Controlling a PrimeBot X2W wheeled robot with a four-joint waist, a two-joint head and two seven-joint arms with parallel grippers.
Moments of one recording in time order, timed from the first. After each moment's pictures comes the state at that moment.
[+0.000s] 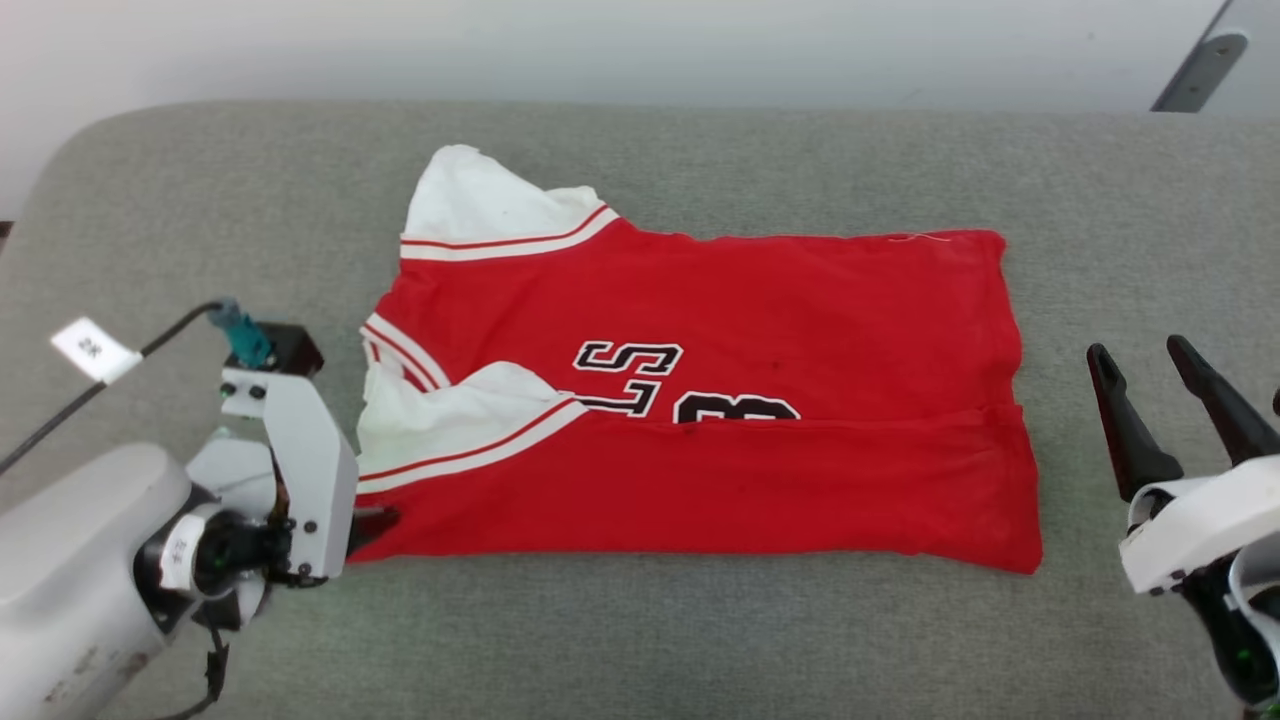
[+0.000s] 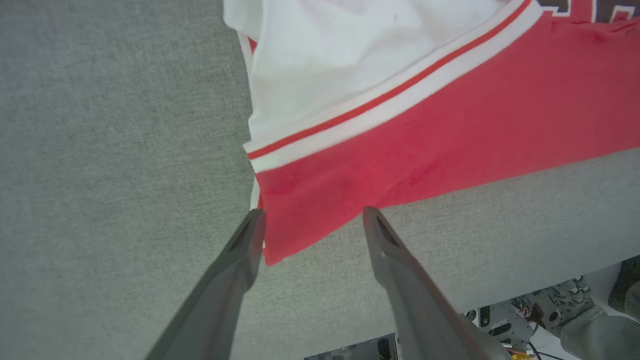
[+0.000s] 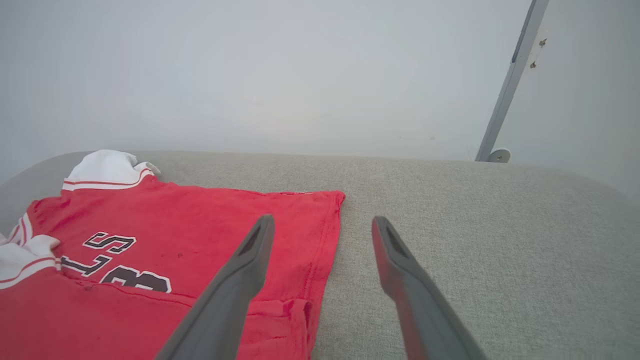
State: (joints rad) left arm -0.89 0.88 -1.12 0.20 -1.36 0.22 0.70; right arm -0.24 -0.30 0.01 0.03 0.40 0.13 0.15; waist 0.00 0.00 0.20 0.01
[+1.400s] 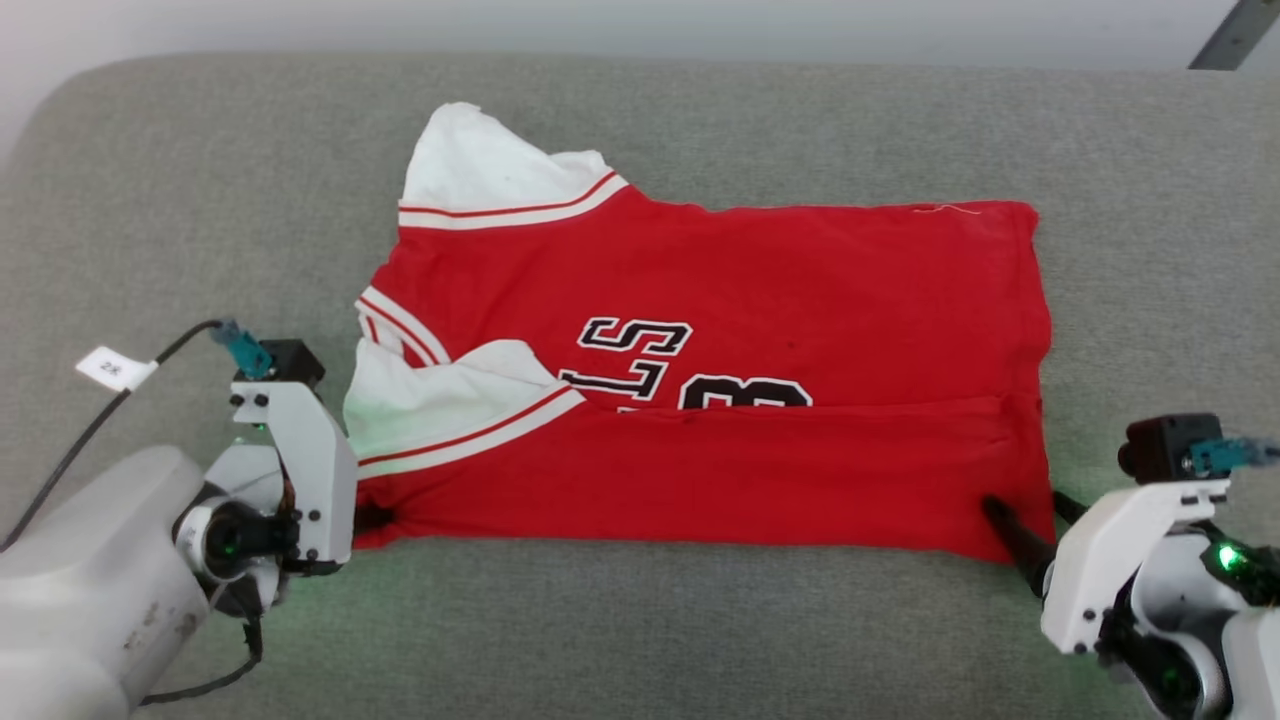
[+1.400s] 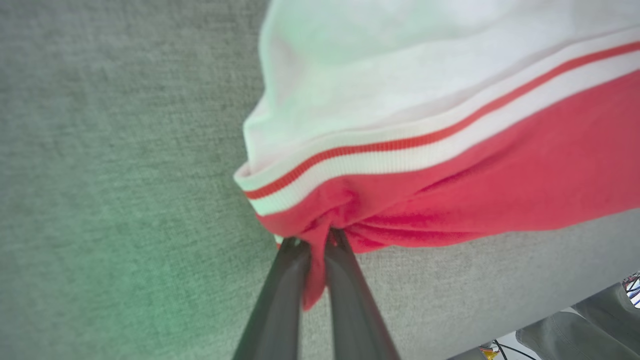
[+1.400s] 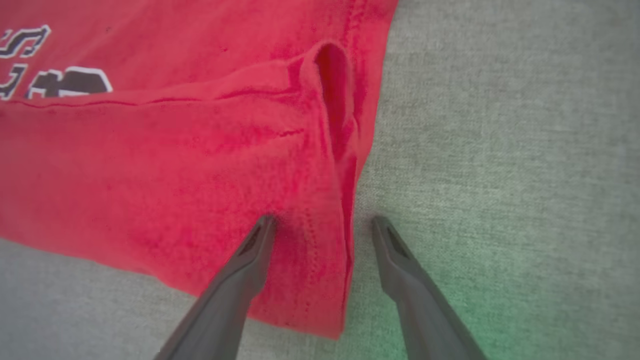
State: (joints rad) left arm -0.86 0.68 -1.11 0.63 -1.42 0.00 0.63; right arm -0.20 -0.16 -0.01 0.09 0.36 0.13 0.65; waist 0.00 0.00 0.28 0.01
